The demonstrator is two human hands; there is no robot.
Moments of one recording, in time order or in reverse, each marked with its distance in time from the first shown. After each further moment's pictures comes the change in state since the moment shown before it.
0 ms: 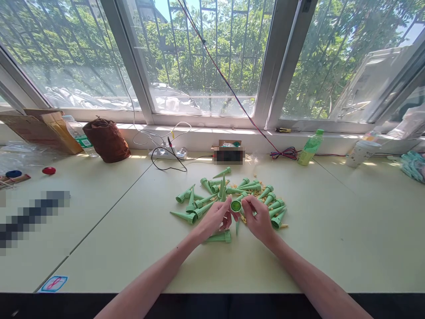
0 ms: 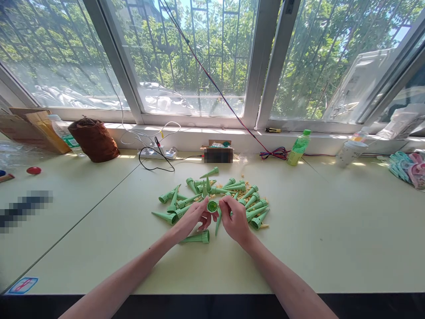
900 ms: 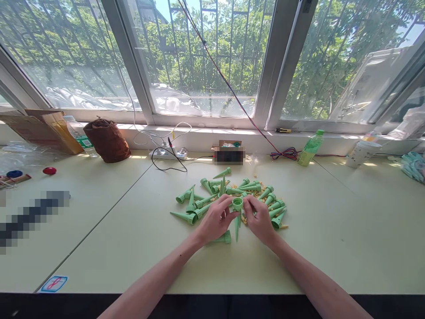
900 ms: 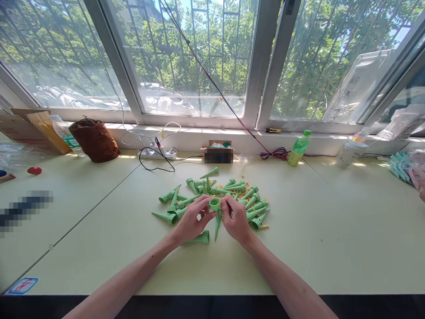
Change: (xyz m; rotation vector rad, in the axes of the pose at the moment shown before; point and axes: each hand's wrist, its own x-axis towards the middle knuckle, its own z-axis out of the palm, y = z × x) left_hand 0.001 -0.014 -0.004 0.594 0.155 0.612; right_hand 0.002 0.000 -0.002 -0.030 -0.041 0.071
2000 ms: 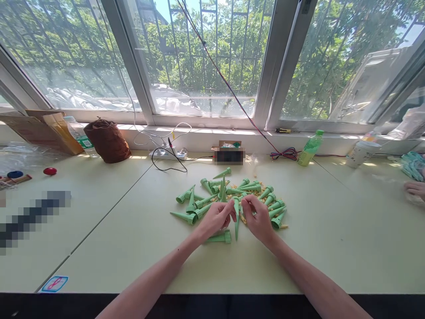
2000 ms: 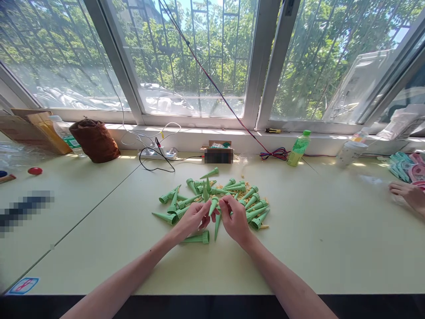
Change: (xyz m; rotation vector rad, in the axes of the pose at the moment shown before) left_hand 0.004 0.001 0.000 -0.436 -0.114 -0.498; right_hand -0.002 0.002 0.004 0.038 0.035 0.000
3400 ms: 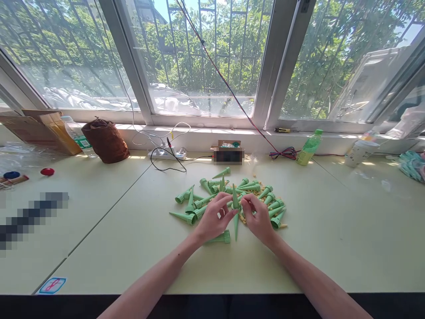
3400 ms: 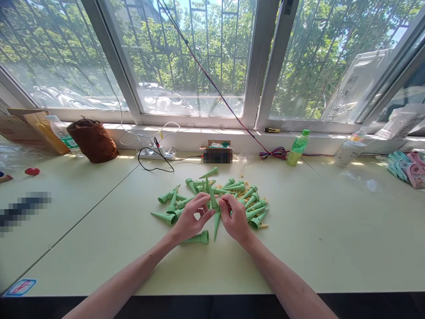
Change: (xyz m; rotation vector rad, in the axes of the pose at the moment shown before) left_hand -0.005 0.003 -0.001 0.291 0.147 0.421; right_hand 0.001 0.002 -0.002 -0.014 0.000 -0.013
